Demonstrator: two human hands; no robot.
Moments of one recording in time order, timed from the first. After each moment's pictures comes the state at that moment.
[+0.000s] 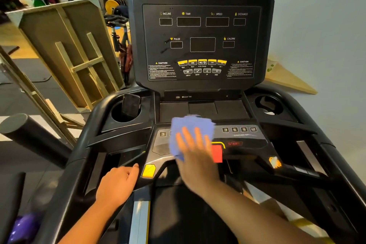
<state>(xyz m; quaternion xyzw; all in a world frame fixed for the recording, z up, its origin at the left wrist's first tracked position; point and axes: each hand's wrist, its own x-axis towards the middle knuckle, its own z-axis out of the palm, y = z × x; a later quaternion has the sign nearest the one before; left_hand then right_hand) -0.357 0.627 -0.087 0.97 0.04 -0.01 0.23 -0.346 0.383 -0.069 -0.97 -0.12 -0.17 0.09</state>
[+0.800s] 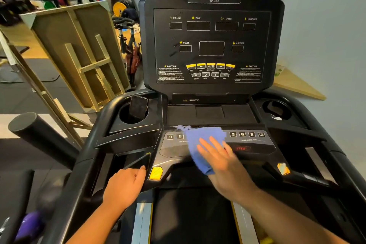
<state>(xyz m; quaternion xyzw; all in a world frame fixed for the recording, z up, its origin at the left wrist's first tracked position) -0.359 0.627 -0.081 0.97 0.03 -0.02 0.23 -0.355 0.312 -0.067 -0.96 -0.24 -0.14 0.10</state>
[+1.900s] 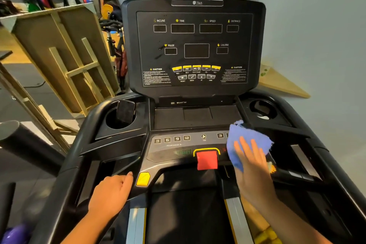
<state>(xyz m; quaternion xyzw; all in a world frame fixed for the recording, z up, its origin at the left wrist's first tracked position) -0.358 0.624 -0.080 0.97 0.04 -0.03 0.23 -0.378 0.230 -0.081 -0.99 0.03 -0.16 0.06</state>
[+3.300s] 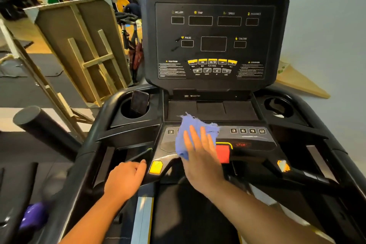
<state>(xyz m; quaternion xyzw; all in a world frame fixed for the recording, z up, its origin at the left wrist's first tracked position) -0.360 0.627 -0.080 0.98 0.05 -0.03 0.21 -0.346 0.388 -0.057 -0.99 -0.12 -0.09 0.05</state>
